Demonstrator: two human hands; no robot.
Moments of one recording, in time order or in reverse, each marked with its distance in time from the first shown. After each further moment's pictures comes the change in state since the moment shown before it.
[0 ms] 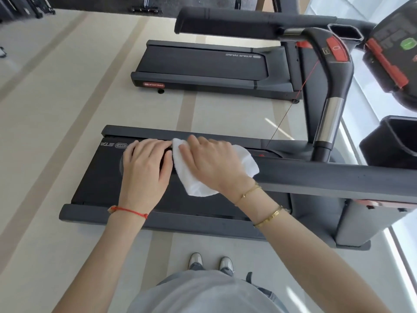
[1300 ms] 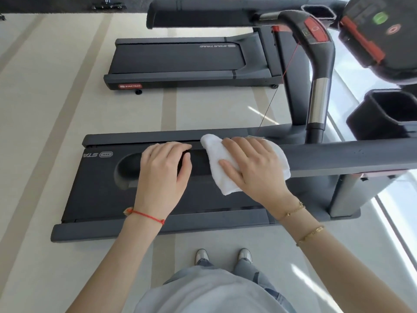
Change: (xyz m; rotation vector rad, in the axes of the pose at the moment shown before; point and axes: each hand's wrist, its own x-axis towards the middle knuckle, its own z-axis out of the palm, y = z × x) left_hand 0.011 0.019 0.005 -0.166 -0.072 0.144; right_hand -0.067 0.044 0.012 0.084 0.216 0.169
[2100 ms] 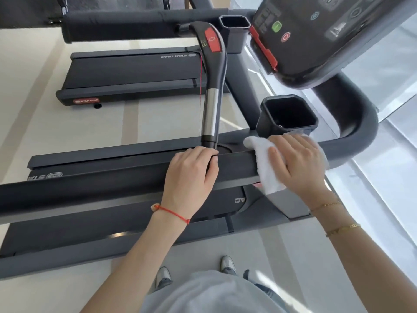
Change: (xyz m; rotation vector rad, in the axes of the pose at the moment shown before) left_hand 0.057 0.240 0.141 -0.140 -0.131 0.113; right_hand -0.117 0.283 -0.084 -0.107 0.086 0.226
